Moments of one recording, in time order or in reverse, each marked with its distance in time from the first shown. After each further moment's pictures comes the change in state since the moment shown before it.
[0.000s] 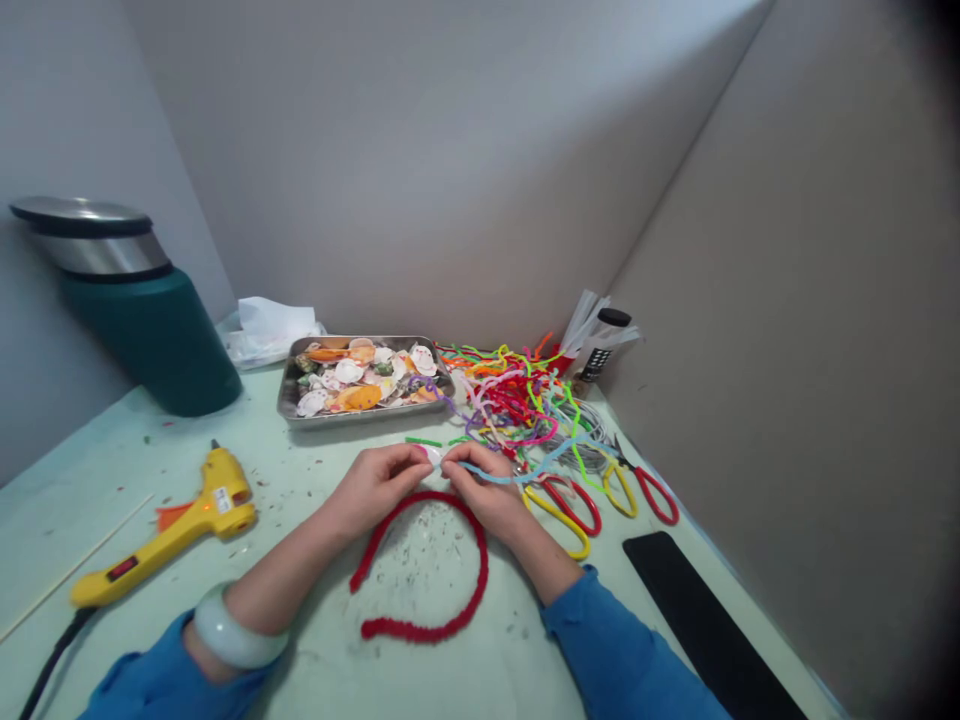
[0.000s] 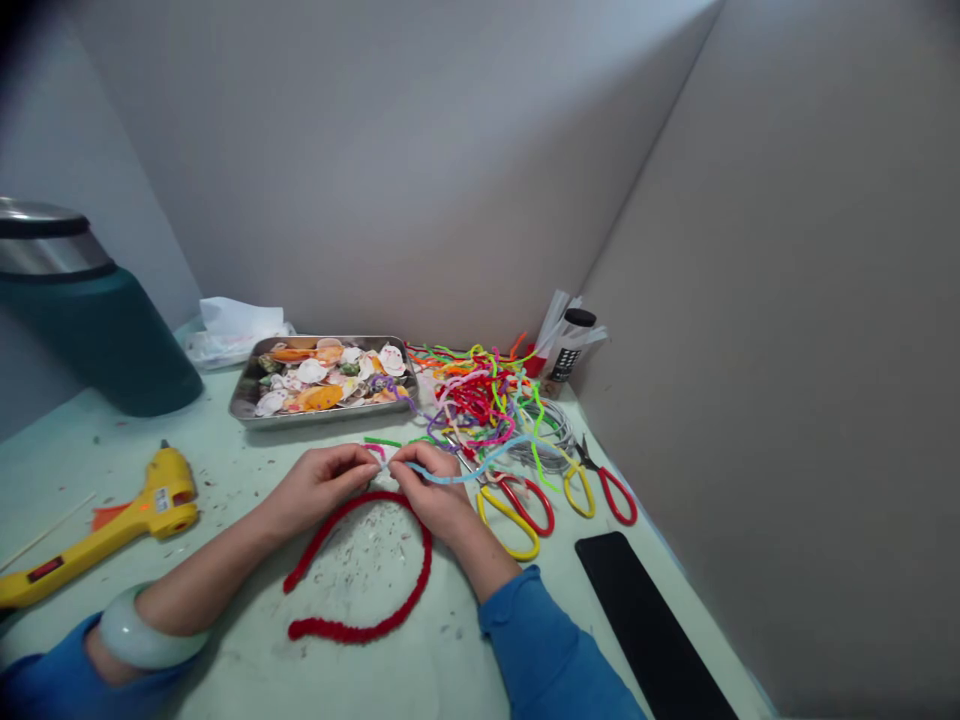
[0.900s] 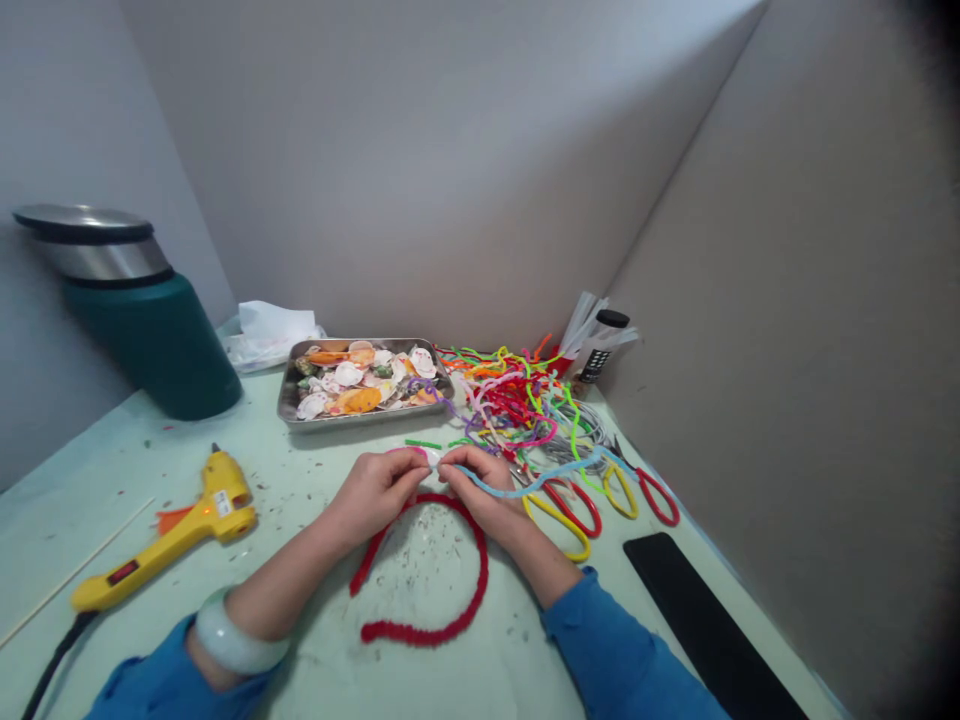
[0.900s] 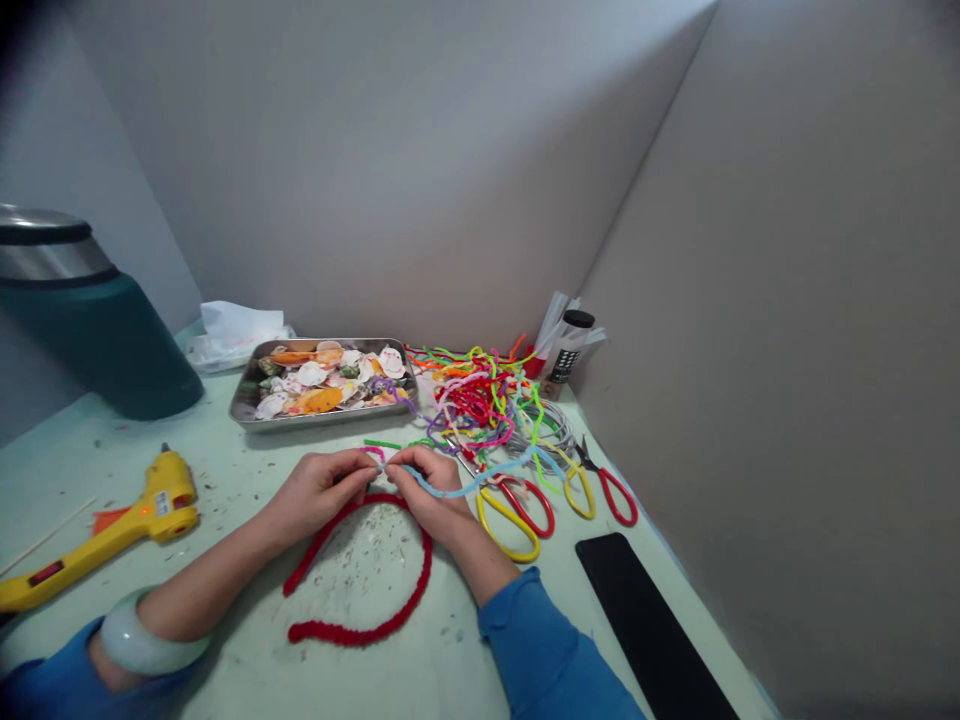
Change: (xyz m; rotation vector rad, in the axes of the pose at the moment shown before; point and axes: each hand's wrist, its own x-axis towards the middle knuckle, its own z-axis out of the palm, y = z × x) left_hand -0.004 0.012 -0.001 0.214 -0.005 -0.005; right_hand -0.001 -0.002 0.001 0.063 -0.017 0.041
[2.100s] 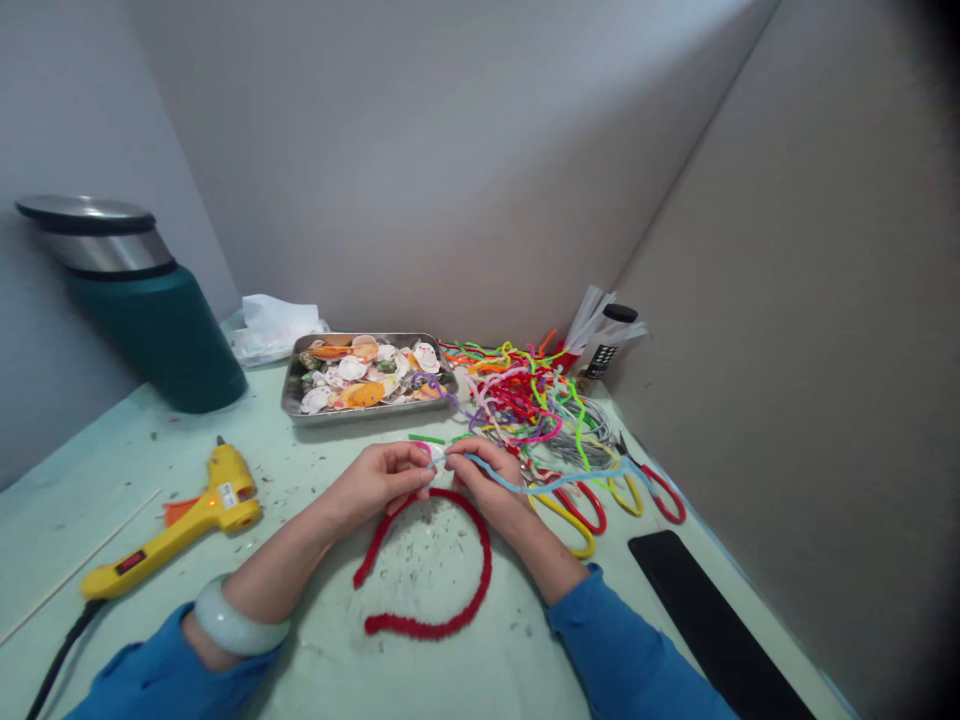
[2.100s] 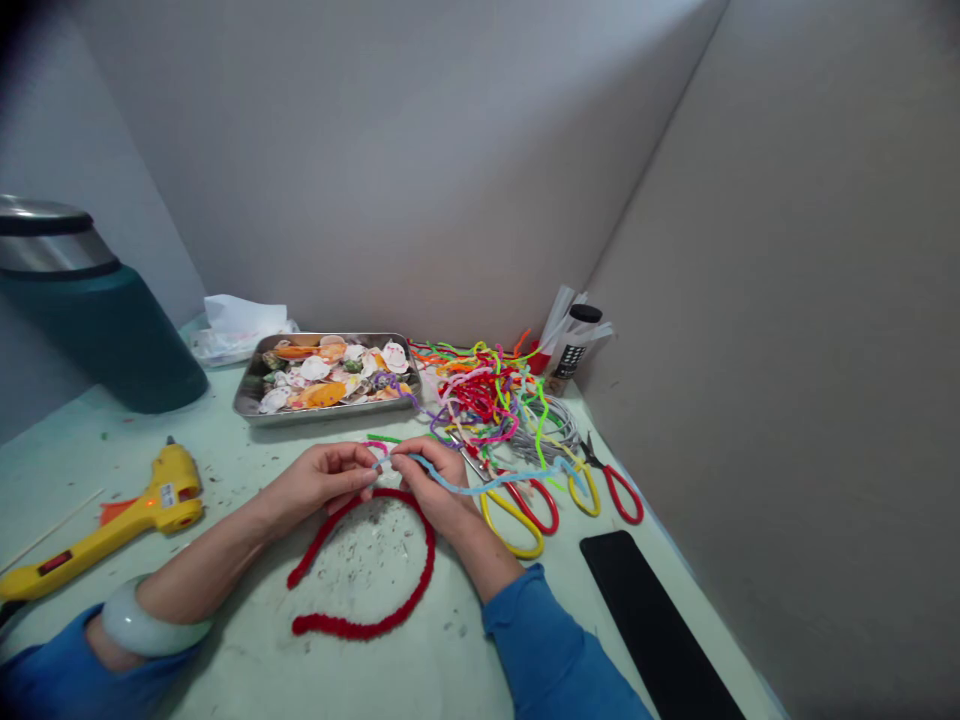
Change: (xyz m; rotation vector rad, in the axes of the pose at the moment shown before) left_hand 0.003 -0.008 0.002 -0.670 -0.153 -0.343; right_hand 0.000 0.000 0.001 0.177 0.033 0.084
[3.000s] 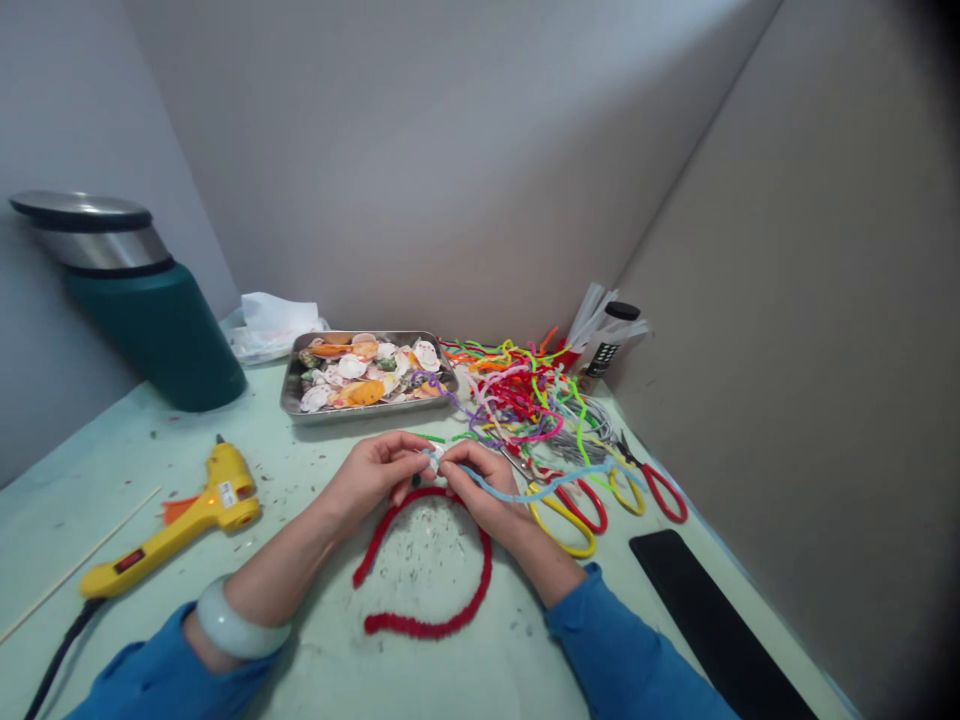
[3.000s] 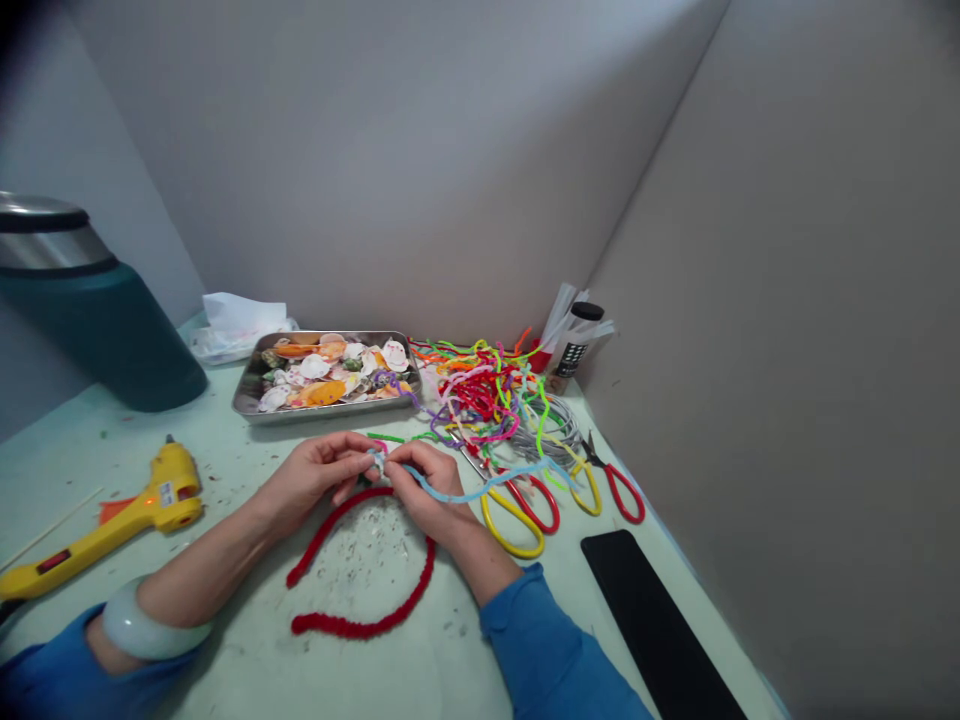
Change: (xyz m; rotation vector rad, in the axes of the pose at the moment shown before) left_hand -0.002 0.005 0.004 -0.120 0.108 0.088; right_hand -0.004 -0.006 0.004 -0.131 -0.088 -0.124
